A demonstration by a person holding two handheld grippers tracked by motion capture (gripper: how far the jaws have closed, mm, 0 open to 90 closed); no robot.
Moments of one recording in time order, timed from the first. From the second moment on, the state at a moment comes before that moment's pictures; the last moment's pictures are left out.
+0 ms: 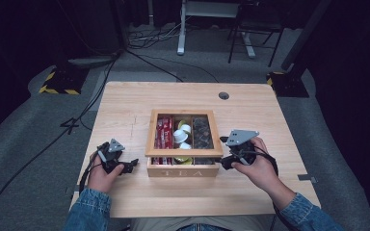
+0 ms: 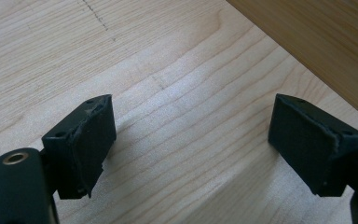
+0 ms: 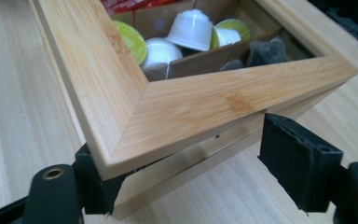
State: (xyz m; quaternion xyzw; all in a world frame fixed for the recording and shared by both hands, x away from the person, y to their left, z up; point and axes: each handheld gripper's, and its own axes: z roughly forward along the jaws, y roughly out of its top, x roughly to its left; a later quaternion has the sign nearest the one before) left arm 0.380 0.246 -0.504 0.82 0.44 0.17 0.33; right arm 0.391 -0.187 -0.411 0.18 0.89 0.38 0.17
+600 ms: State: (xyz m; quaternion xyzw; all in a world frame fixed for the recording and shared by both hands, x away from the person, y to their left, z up) left arm 0.380 0.245 -0.504 0.82 0.44 0.16 0.33; right arm 0.377 -0.189 -0.424 0.18 0.90 0.37 0.14
